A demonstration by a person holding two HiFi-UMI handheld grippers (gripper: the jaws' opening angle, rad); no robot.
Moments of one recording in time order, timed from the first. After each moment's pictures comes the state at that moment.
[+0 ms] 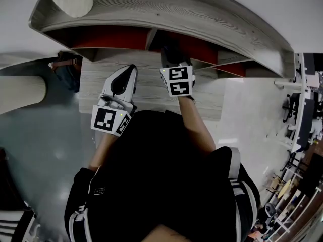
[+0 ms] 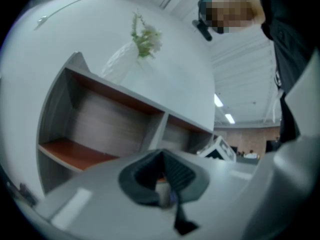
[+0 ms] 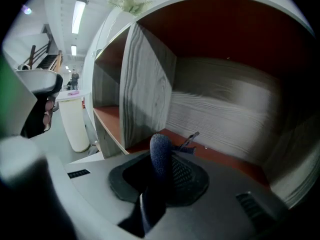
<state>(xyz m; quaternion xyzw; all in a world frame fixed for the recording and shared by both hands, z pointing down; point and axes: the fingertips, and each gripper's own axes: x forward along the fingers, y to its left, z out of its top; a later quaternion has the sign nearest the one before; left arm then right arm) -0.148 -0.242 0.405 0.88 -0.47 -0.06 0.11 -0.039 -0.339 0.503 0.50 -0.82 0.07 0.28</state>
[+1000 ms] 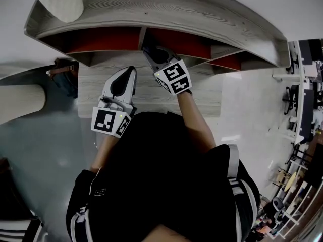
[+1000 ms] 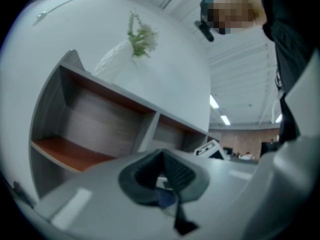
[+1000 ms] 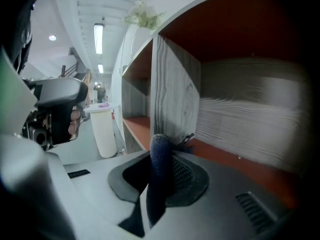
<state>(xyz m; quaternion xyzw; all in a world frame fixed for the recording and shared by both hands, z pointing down) -0.132 -0.234 0.401 0.89 -0.44 -0.07 0.11 -0.086 -0.319 0.497 0.36 -0.90 0.06 0.22</state>
